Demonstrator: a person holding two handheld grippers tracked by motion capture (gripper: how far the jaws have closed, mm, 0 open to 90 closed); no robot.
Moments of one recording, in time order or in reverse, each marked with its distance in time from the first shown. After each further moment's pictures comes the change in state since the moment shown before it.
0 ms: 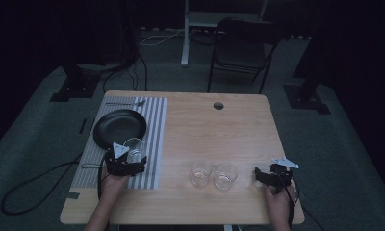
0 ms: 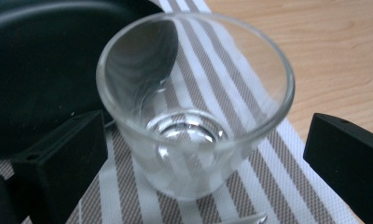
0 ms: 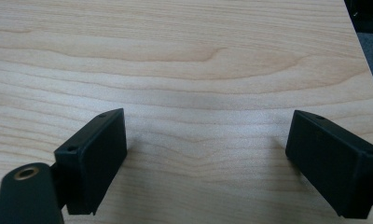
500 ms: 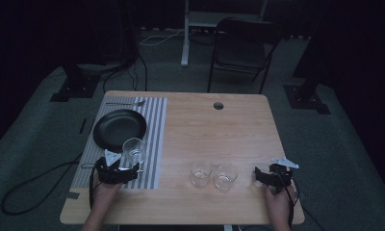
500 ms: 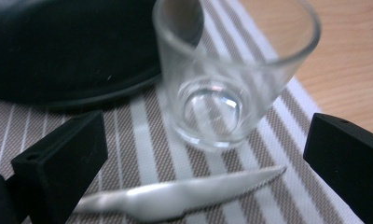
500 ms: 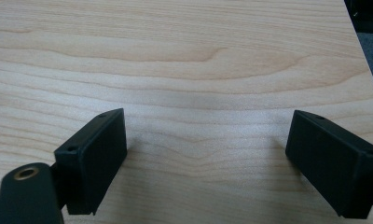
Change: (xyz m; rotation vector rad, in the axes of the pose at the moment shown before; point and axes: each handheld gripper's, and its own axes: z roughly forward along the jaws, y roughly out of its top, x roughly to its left) left arm 0.011 -0.021 -0.022 0.011 0.040 -0.014; right arm 0.000 0.000 0.000 0.000 0.000 0.002
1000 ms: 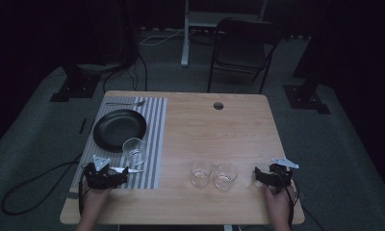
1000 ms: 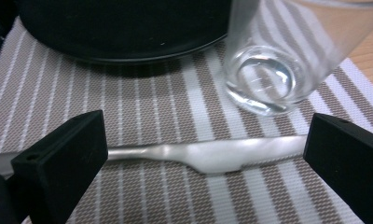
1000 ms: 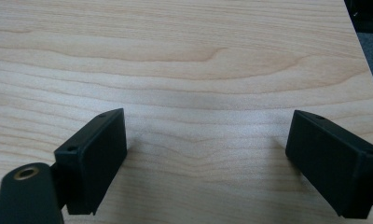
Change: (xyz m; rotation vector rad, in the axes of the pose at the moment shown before) left arm 0.026 -0.018 -0.013 0.032 0.074 -0.037; right arm 0.000 0.000 0.000 0.000 0.000 0.000
